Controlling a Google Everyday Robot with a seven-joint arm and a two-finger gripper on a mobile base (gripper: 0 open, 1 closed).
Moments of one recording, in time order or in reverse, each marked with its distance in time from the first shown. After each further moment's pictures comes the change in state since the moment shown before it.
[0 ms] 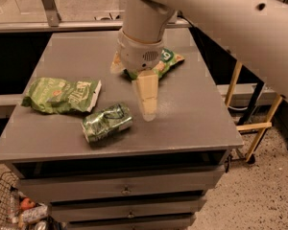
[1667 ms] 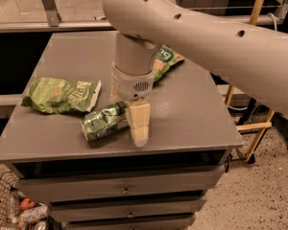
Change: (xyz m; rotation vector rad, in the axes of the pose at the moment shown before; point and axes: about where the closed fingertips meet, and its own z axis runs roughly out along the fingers) arm -0.014 0.028 0.060 -0.095 0.012 0.042
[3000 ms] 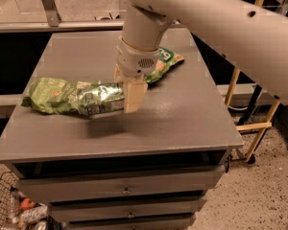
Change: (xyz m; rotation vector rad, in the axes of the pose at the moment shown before) arm 0.005 -0.036 -0.039 0.081 -0.085 0.022
